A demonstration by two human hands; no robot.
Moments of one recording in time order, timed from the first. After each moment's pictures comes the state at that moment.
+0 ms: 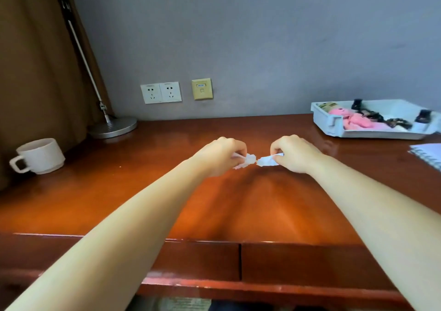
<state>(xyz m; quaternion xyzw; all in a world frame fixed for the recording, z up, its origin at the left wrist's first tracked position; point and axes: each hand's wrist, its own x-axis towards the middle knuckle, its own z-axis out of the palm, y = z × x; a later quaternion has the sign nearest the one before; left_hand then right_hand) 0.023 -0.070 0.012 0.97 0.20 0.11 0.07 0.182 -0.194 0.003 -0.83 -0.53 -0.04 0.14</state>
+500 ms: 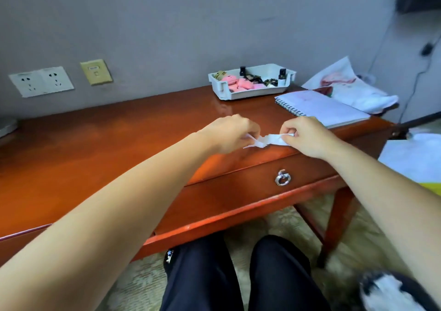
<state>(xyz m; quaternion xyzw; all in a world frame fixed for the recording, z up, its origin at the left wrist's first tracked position) 0.130 -0.268 0.004 1.00 -0.08 0.06 0.00 0.231 -0.446 -0.031 -0.89 -0.38 -0.07 0.25</state>
